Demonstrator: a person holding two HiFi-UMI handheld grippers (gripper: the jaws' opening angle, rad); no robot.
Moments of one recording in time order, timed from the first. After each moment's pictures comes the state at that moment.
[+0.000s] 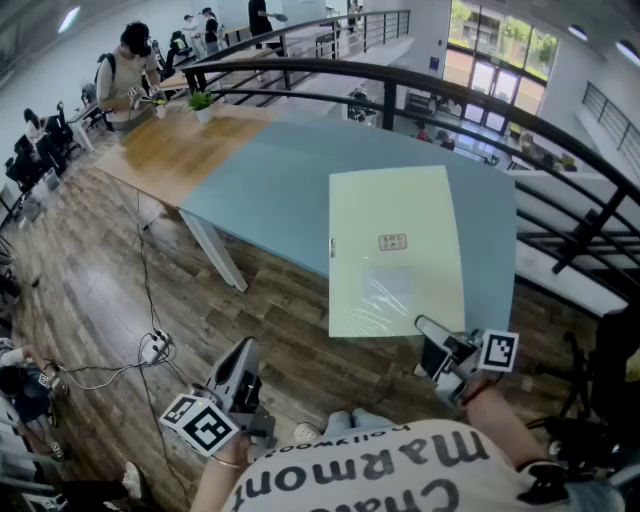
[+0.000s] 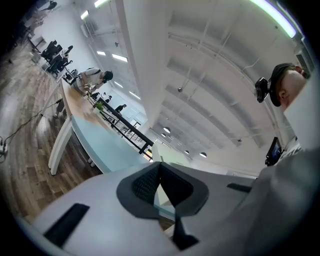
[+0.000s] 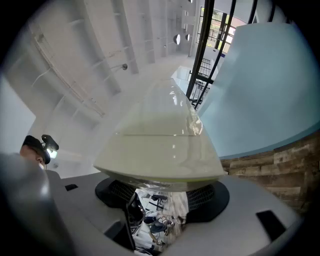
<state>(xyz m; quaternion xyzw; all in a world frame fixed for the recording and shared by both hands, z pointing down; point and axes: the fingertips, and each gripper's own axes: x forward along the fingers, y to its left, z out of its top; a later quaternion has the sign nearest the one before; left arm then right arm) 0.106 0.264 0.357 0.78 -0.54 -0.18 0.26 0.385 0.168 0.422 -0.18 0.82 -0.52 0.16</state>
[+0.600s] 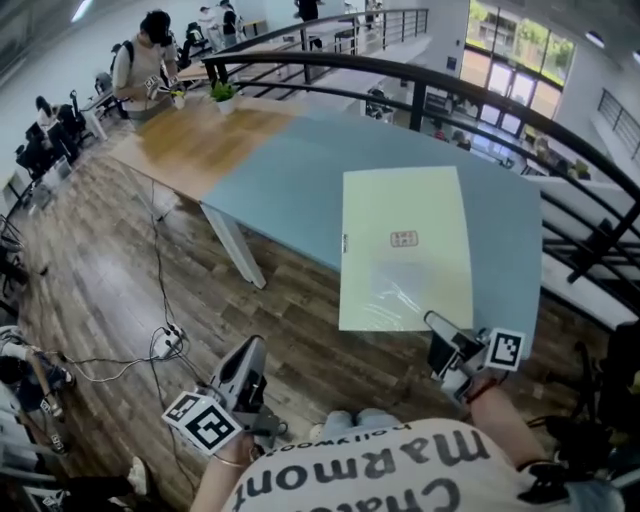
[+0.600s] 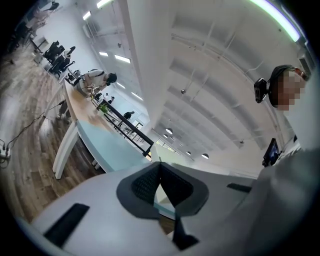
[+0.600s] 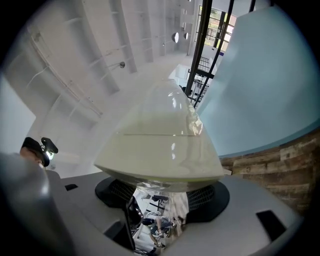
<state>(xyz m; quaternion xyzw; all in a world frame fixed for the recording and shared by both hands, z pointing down) 0.057 0.263 0.350 0.77 -0.55 -0.18 0.27 0.338 0.149 0.420 -0.18 0.81 -0.53 0.16</state>
